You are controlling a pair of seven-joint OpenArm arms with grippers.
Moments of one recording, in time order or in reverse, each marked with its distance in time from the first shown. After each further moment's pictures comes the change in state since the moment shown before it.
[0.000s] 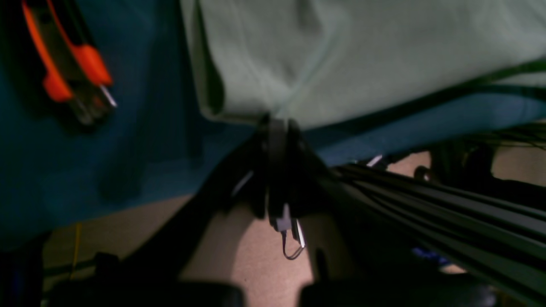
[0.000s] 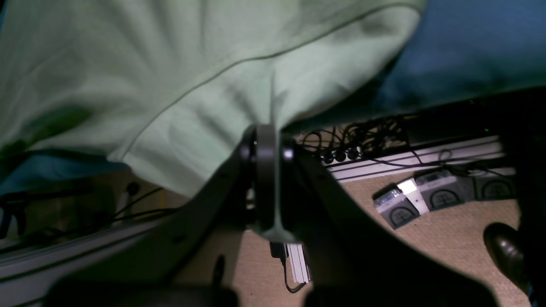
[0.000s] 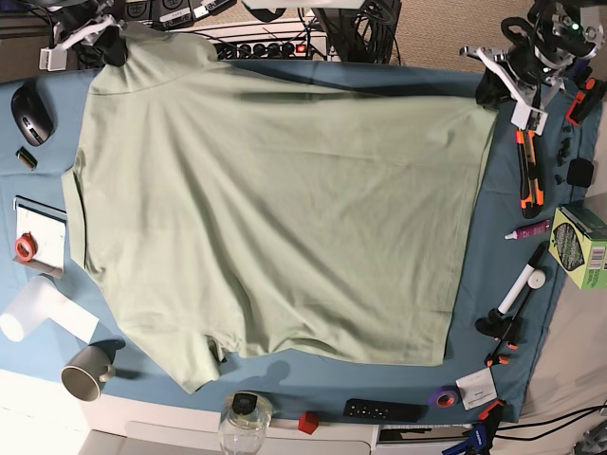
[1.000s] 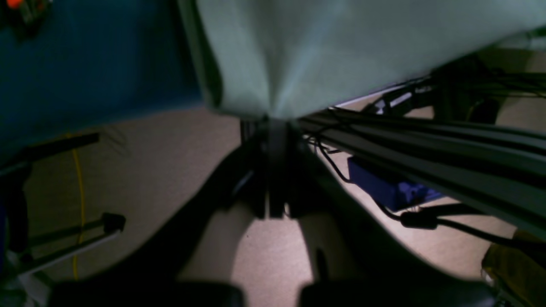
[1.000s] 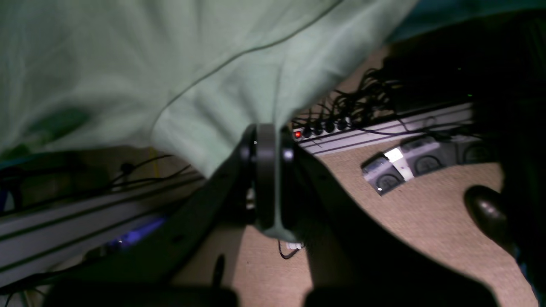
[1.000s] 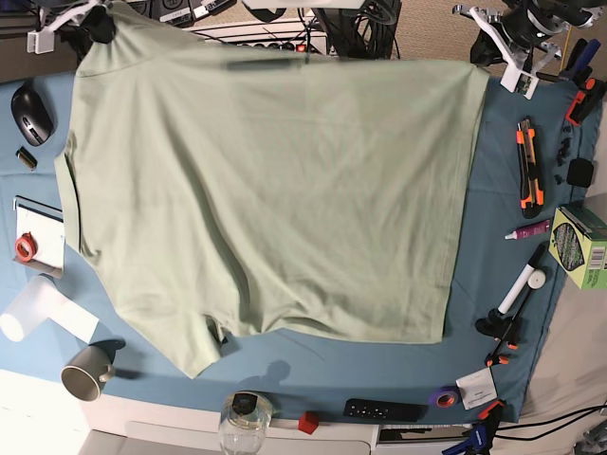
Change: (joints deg) left arm 9.9 0.0 0.0 5.5 1.9 0.0 1.5; right arm -7.3 2.6 3.5 0.1 4.6 0.0 -2.4
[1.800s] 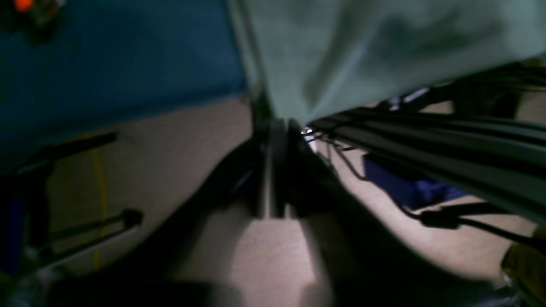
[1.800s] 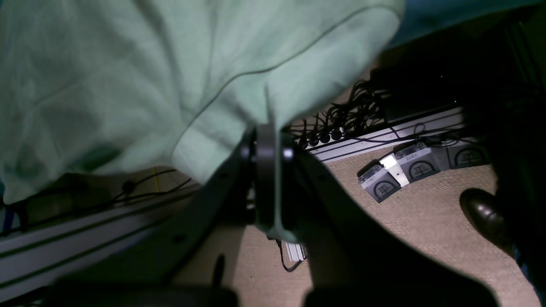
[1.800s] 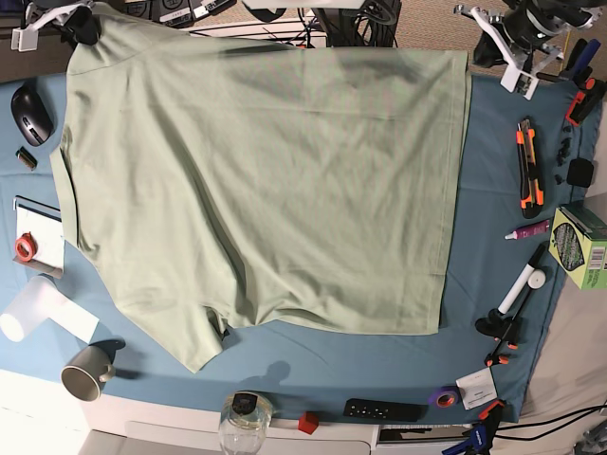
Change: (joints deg) left arm -0.2 0.0 0.0 -0.4 2.9 1.2 -0.4; right arm -0.1 0.0 3.9 0.0 4.2 0.0 -1.3
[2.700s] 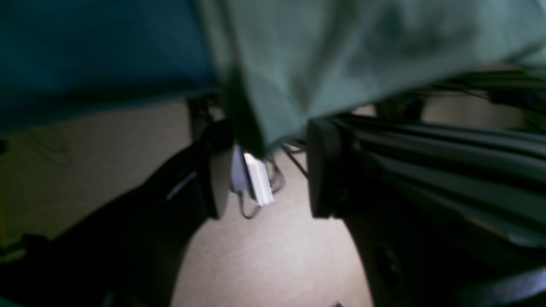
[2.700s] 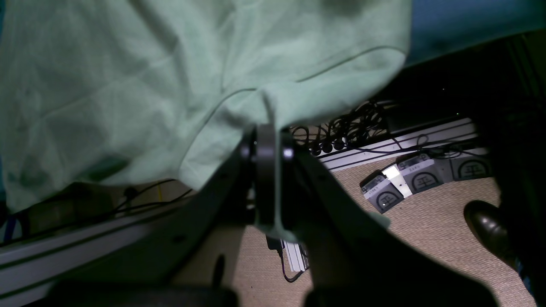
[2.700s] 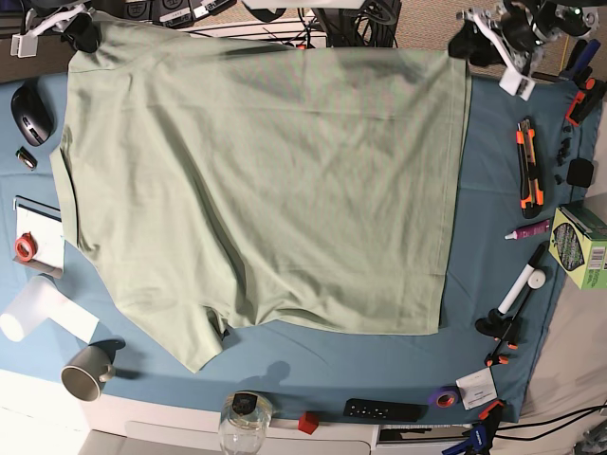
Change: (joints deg) left arm -7.7 0.3 0.0 -15.8 -12.7 -11.0 1.2; right arm 1.9 -0.2 0.0 0.0 -0.2 0.0 -0.2
